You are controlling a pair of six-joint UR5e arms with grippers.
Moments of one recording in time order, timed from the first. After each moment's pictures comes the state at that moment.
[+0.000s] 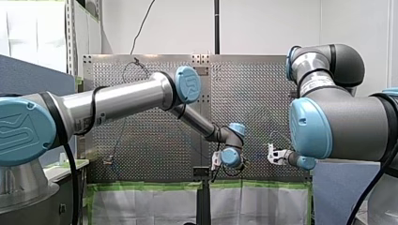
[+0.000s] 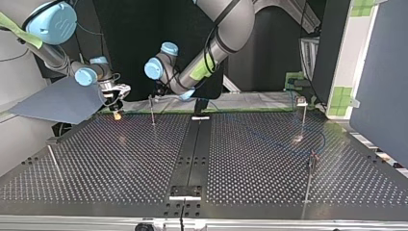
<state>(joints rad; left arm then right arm) -0.80 -2.85 -0.82 -2.96 -1.94 -1.63 1.60 -0.49 1.41 -0.83 1.04 1.56</state>
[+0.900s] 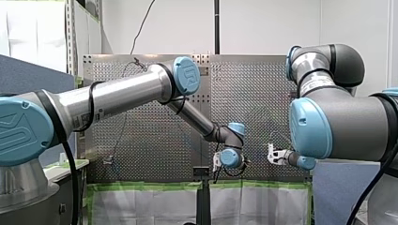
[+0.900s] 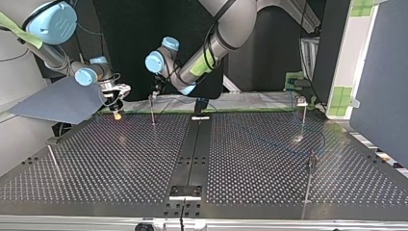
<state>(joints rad) -0.82 -2.79 -0.93 -2.86 -1.91 -1.66 1.60 -0.49 1.41 -0.83 1.04 1.57</state>
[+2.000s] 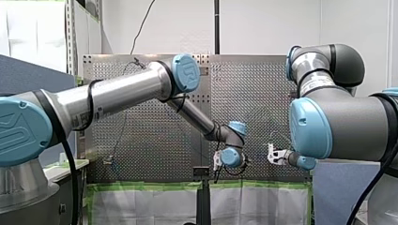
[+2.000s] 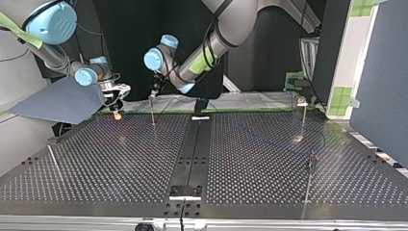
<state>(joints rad) -0.83 -2.76 -0.97 -2.82 -1.93 -1.67 1.60 -0.50 1.41 -0.83 1.04 1.57</state>
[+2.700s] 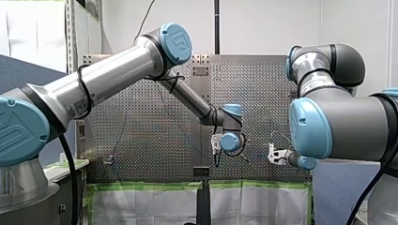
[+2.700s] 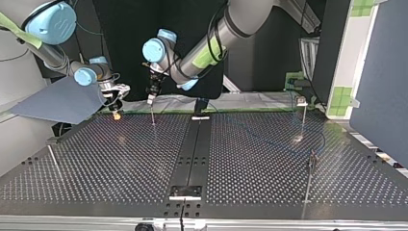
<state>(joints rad) -0.85 -2.56 -1.18 -2.62 -2.02 -1.70 1.59 -0.50 1.41 -0.83 1.04 1.58</state>
